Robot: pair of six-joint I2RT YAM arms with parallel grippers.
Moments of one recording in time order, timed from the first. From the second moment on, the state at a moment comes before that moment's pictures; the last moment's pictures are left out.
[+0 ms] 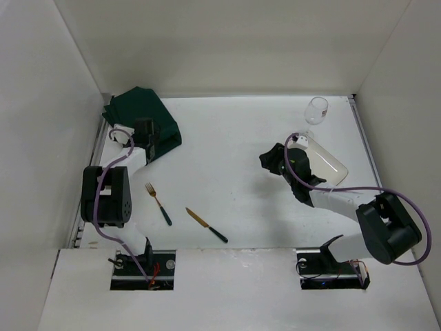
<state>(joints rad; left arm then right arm) -0.04 1.66 0.96 -0.01 -0.34 -1.28 0.51 1.38 0.57 0.43 0.20 0.72</state>
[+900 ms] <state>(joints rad) -0.32 1.78 0.86 0.19 -0.25 -1.15 0.51 1.38 0.57 0.44 0.20 0.72</state>
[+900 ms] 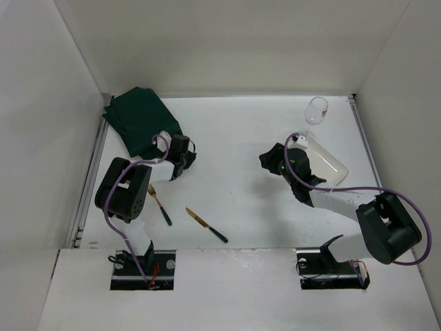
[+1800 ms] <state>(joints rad) -0.17 1.87 1.16 0.07 -0.33 -1.11 0.52 1.38 0.58 0.43 0.20 0.72</state>
